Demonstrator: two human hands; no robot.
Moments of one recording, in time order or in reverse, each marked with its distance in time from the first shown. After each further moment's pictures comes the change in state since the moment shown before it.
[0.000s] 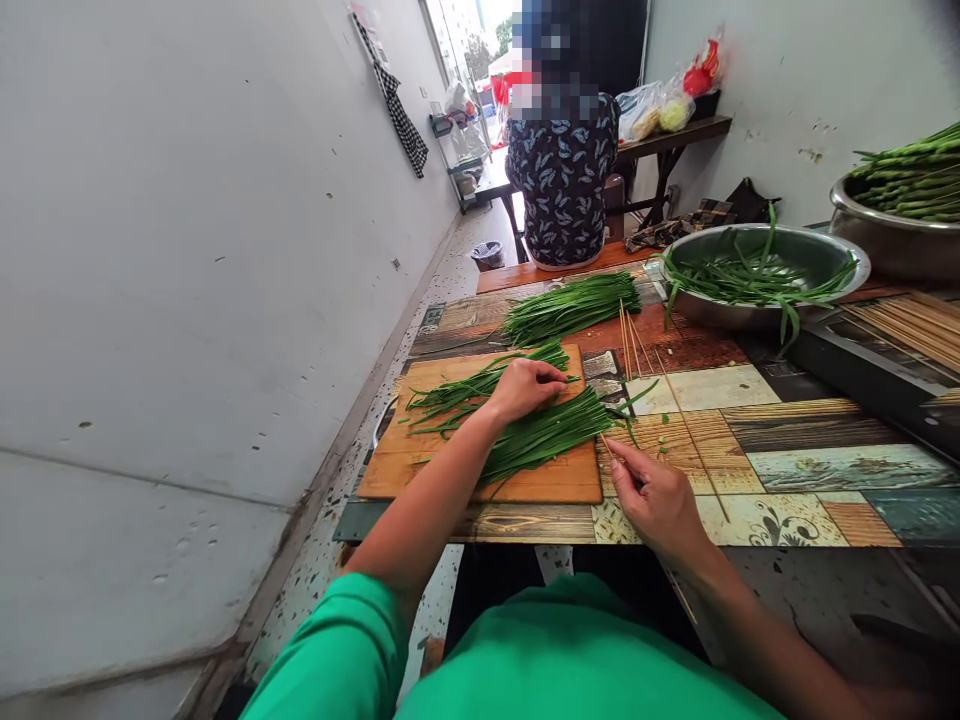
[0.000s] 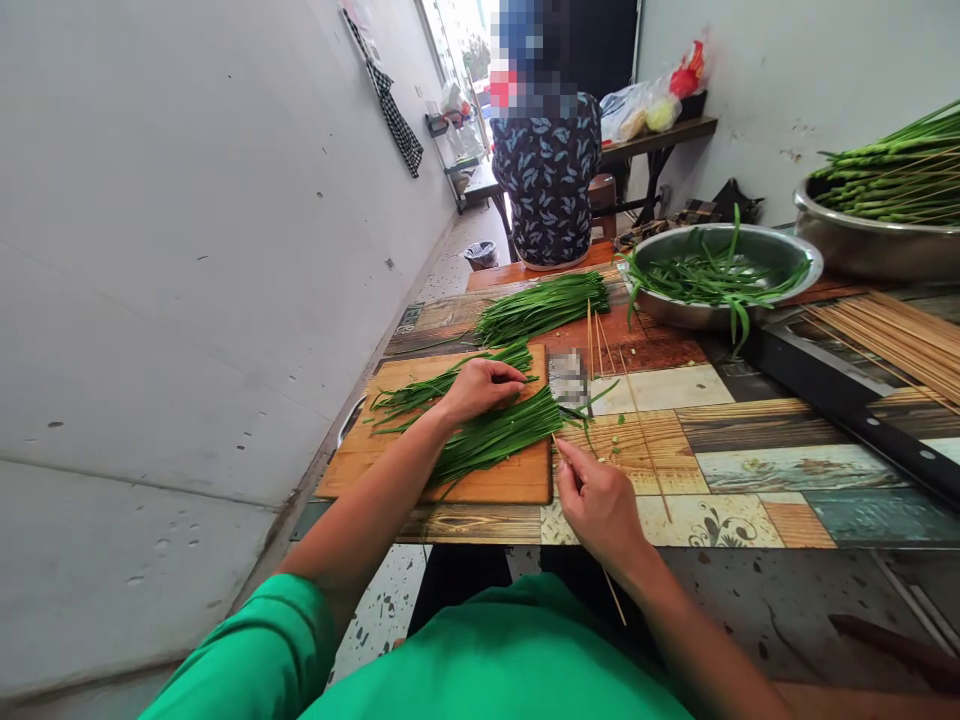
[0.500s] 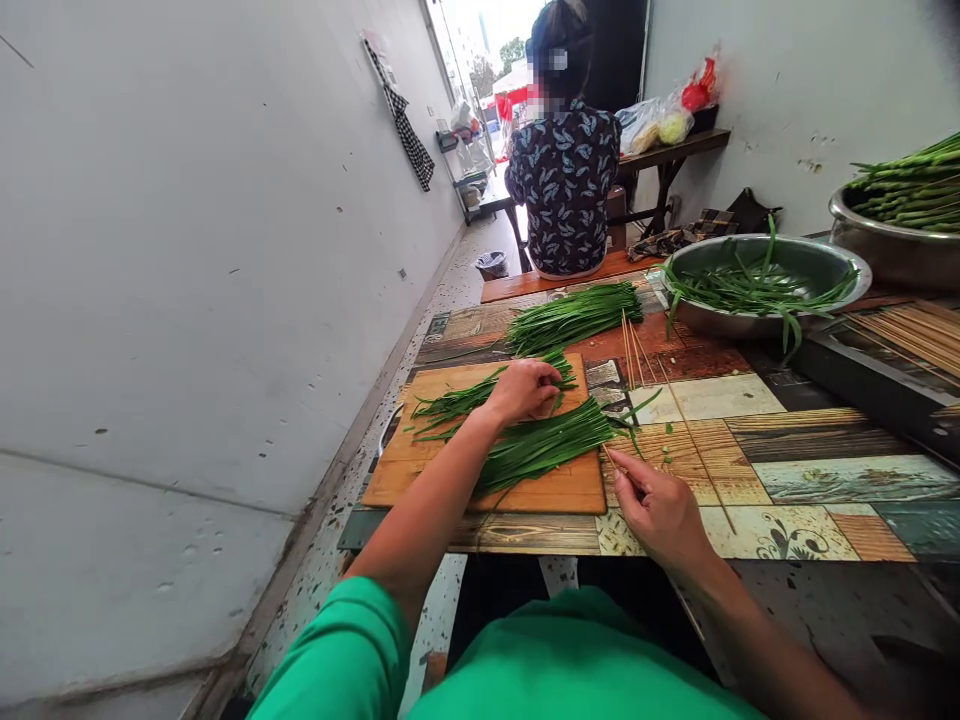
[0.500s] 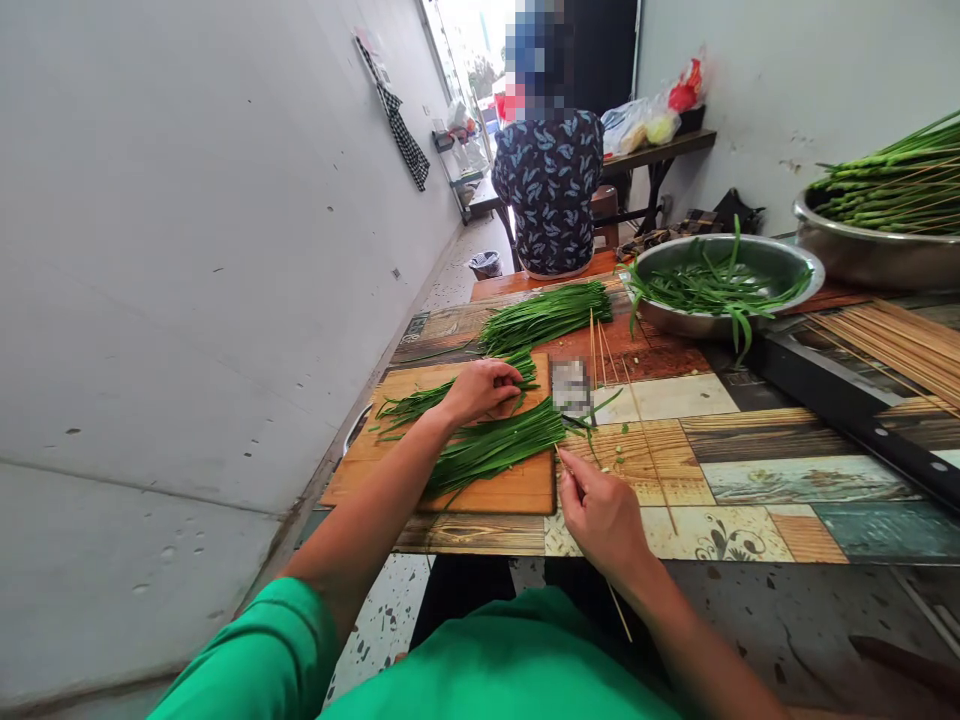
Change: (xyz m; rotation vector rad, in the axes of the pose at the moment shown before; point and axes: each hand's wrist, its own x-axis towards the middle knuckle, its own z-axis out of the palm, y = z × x) left_hand 0.017 -0.011 -0.014 0.422 0.049 0.254; right_hand 0.001 -0.001 -0.001 -0.051 0.043 -0.085
